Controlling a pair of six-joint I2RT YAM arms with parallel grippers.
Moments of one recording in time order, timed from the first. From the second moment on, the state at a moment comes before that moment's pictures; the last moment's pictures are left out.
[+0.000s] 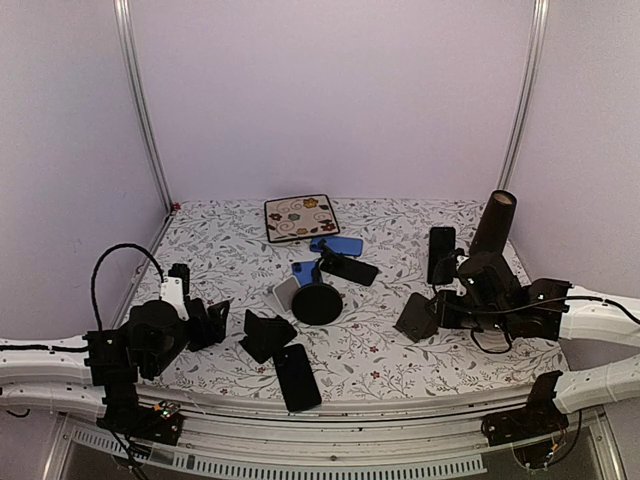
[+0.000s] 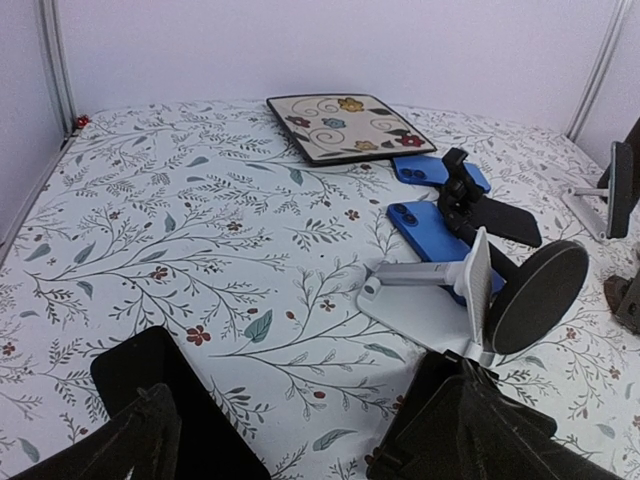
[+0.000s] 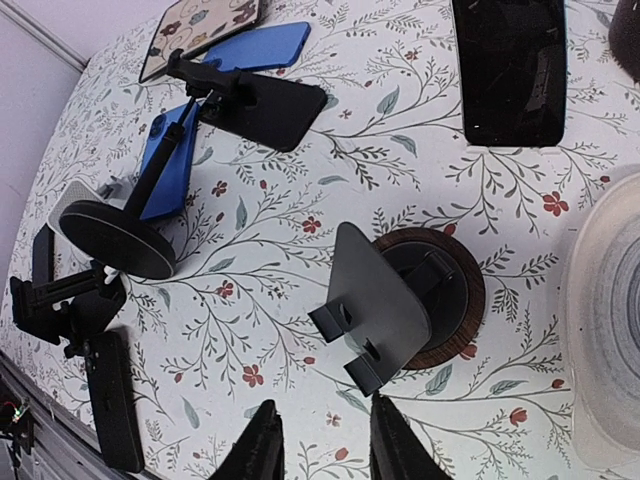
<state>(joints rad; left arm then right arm) -1.02 0.71 0.25 0.03 -0.75 -0.46 0.87 1.03 0.63 -0.38 0.27 0.76</state>
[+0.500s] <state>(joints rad) -1.02 0.70 0.25 0.03 -0.75 -0.46 0.90 1.01 0.66 -0.48 0.48 0.96</state>
